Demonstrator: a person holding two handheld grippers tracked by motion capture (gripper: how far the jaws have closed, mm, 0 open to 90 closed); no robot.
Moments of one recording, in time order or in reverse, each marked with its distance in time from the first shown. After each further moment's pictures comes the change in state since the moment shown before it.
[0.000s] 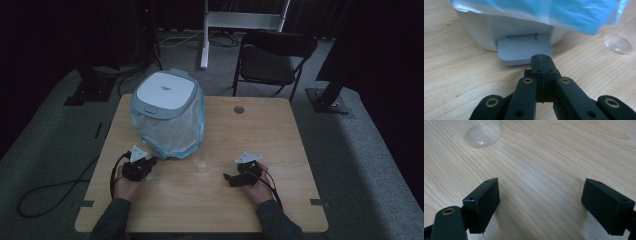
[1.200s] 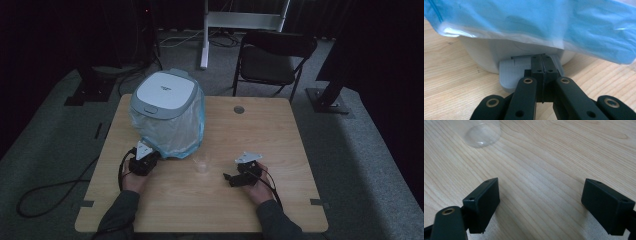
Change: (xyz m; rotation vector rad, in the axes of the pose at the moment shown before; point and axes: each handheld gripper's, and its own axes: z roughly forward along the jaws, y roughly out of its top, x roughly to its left) left arm -0.001 0.003 0.028 -0.110 0.045 0.024; right arm 0.000 0.000 0.000 -0.001 0.000 0.001
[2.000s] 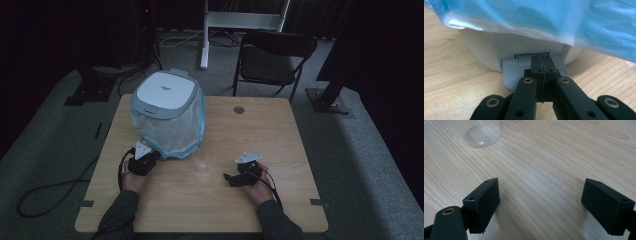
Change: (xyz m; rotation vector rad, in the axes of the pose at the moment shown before) left arm 0.005 -0.004 0.003 -0.001 -0.010 -0.032; right arm 0.000 0.000 0.000 0.000 0.000 0.001
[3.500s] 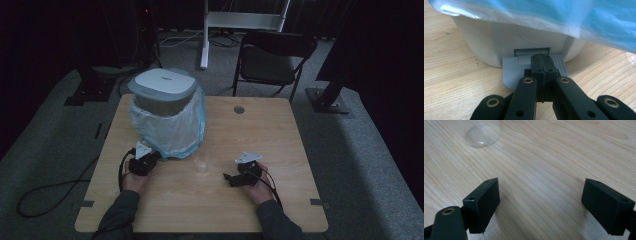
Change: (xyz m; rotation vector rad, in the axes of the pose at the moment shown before) left arm 0.000 -0.003 0.003 0.022 -0.004 -0.019; right arm 0.000 0.000 0.000 0.000 -0.001 -0.001
